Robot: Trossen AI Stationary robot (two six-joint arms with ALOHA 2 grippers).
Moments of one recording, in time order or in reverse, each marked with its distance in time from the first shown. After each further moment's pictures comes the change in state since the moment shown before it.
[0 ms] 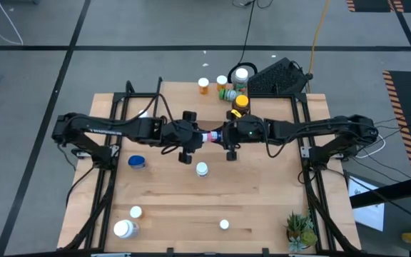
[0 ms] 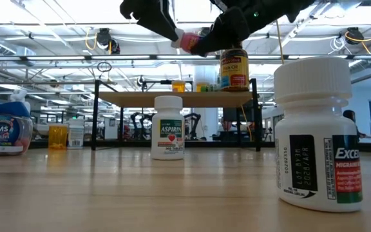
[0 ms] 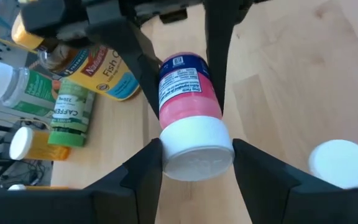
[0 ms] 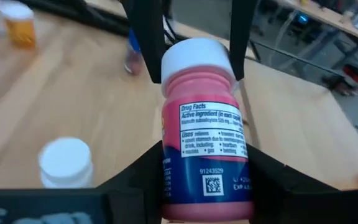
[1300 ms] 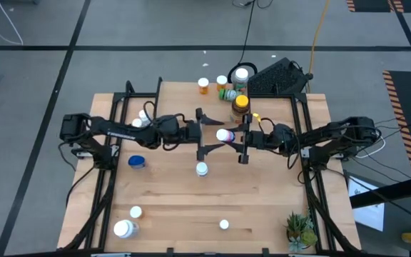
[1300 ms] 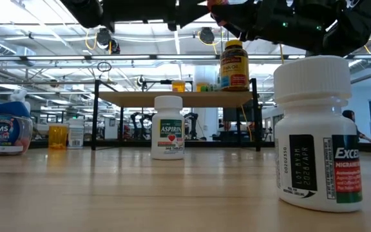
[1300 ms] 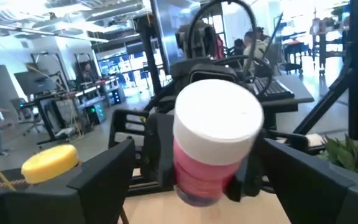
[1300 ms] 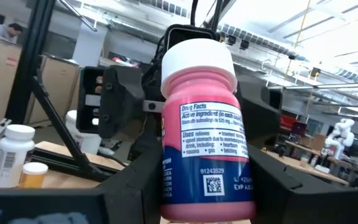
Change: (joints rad) left arm 0.101 0.073 -0.403 1.306 0.402 -0.249; right arm -0.021 -0.006 -0.495 1.211 -0.136 0.043
